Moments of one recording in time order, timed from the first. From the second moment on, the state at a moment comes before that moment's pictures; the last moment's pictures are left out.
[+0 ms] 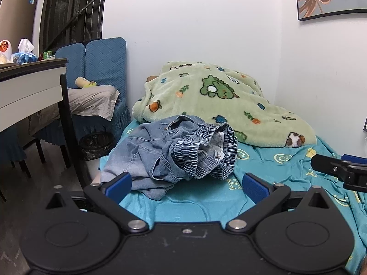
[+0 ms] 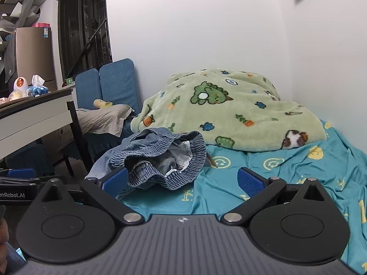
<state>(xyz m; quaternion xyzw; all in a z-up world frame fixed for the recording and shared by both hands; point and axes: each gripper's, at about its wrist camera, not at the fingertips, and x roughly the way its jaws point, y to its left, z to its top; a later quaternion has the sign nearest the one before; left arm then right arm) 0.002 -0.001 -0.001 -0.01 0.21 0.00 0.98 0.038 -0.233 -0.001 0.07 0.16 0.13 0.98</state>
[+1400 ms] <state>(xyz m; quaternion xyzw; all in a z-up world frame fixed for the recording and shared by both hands) 0.010 -0.010 -0.009 0.01 0.23 0.00 0.97 0.039 -0.241 -0.001 0.08 0.15 0.12 0.98</state>
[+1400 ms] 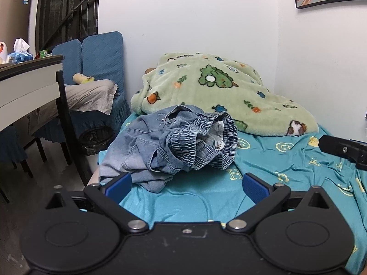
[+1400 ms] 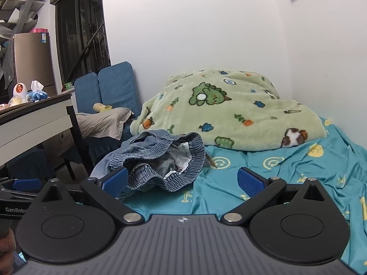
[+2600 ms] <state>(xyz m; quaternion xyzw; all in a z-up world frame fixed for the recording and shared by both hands) 0.130 -0.043 -0.032 0.07 0.26 0.04 0.96 0.083 -0.263 -0.030 0.11 0.18 0.07 0.97</state>
